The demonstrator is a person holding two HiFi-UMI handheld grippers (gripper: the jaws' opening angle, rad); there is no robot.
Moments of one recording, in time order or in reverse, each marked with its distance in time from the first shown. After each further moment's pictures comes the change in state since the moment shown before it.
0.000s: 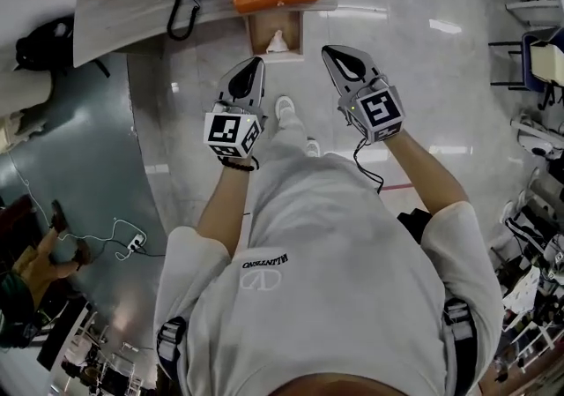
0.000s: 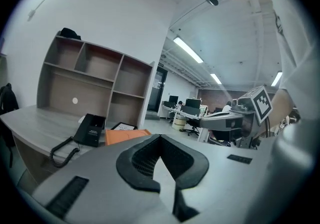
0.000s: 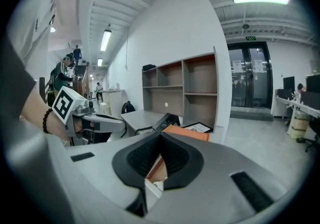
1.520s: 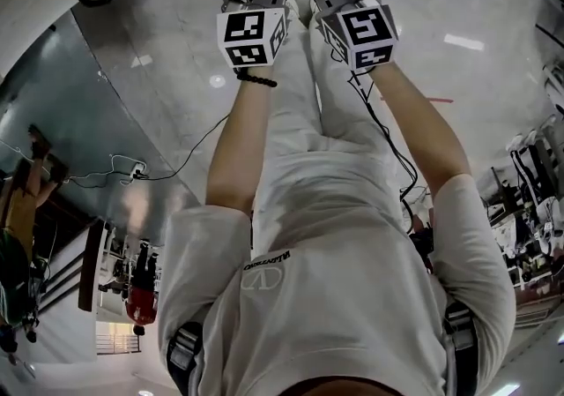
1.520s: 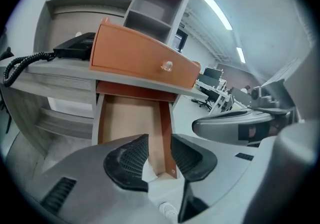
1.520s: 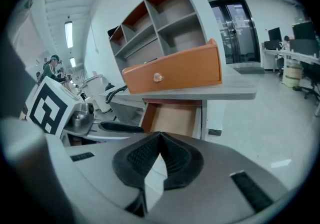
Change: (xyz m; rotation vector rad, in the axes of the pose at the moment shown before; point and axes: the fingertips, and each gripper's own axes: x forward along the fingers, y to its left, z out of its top) left arm 0.186 0.104 -0.271 -0.147 0.410 0.111; right arm 0.210 -0.051 -0.259 0.311 0.275 -0.043
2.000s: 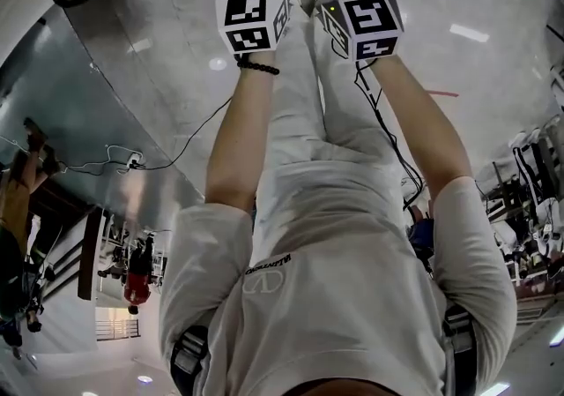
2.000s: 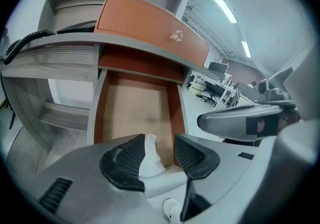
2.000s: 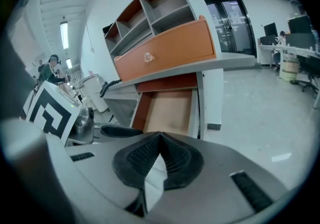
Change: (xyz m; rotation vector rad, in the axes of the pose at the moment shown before) left arm 0.030 0.014 -0.041 -0.004 0.047 0.052; right arm 0.021 -0.014 -0.034 0.039 0.009 -0.016
